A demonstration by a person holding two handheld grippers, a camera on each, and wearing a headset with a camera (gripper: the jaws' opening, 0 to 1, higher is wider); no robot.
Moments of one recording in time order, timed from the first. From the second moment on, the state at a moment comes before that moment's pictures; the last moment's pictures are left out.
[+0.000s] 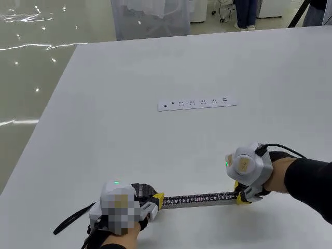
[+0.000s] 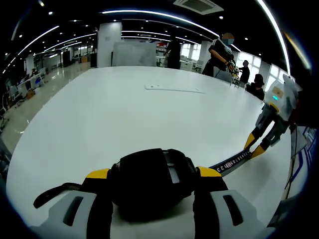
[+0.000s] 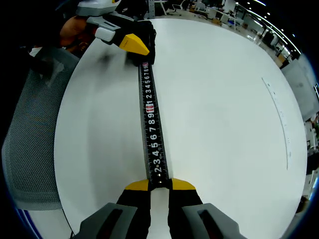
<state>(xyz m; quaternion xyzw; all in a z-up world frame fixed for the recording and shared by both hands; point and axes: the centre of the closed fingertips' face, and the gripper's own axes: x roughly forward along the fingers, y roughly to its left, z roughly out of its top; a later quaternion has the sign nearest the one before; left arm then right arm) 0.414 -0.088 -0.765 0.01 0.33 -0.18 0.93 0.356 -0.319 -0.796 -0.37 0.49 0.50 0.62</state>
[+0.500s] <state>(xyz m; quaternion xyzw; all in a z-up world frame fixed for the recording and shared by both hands) 0.414 -0.089 -0.765 0.02 0.33 -0.18 0.93 0.356 -0.312 -0.797 -0.37 0.48 0.50 0.61</state>
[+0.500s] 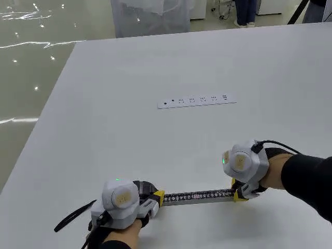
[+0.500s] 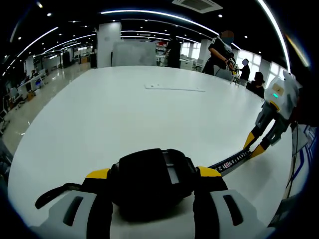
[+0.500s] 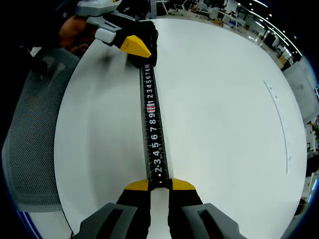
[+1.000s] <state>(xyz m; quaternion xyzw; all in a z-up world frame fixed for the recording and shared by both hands) 0.415 -0.088 -0.766 0.01 0.33 -0.18 0.93 0.357 -0.304 -0.797 -0.38 0.46 0.52 0.61</state>
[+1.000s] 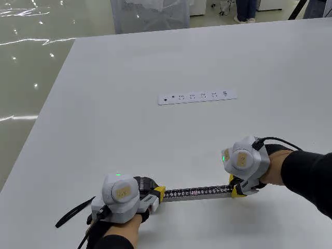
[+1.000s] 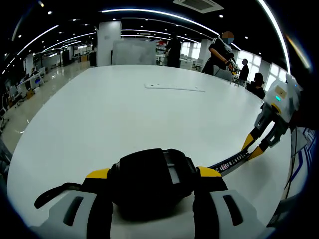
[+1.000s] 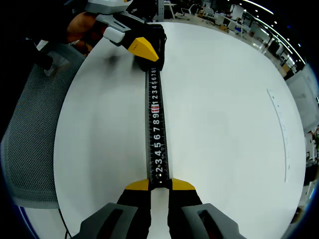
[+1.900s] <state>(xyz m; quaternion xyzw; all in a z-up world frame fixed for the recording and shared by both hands) 0.415 -0.088 -0.766 0.01 0.34 -0.18 0.92 0.359 -0.291 -0.797 -0.38 0.46 0.51 0.61</state>
